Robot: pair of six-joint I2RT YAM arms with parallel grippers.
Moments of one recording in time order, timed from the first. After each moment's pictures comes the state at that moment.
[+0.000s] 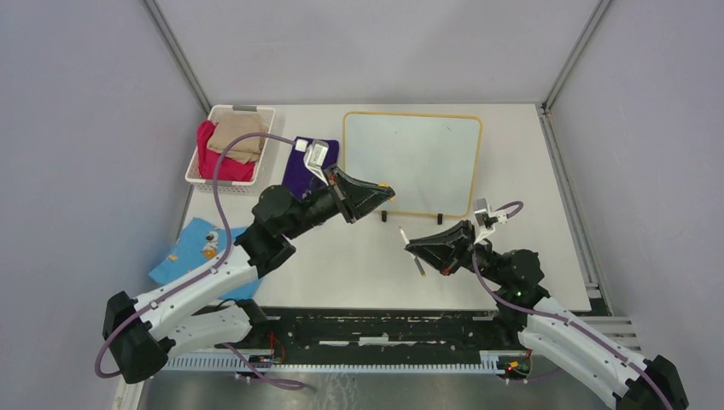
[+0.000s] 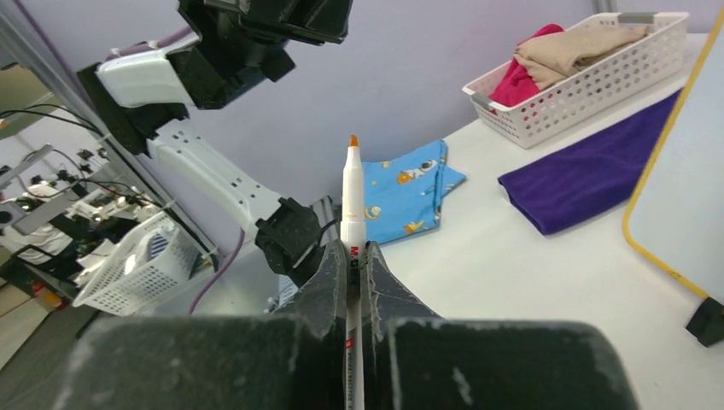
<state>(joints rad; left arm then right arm) -0.84 1.00 0.79 0.46 0.27 -0.76 0.69 0.55 0.16 0.76 -0.48 0.69</state>
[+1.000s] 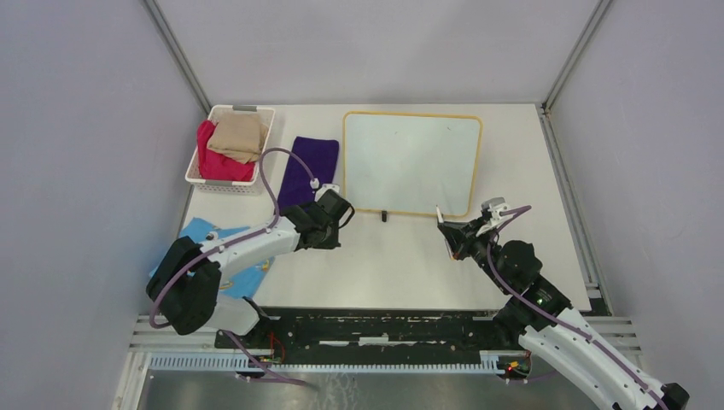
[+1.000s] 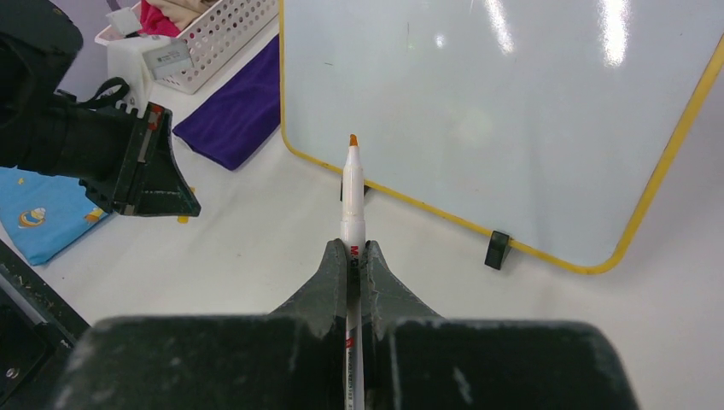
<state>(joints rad) -0.75 1.38 0.84 -0.56 -0.30 -0.61 0.69 0.36 0.31 -0.04 0.14 0.29</state>
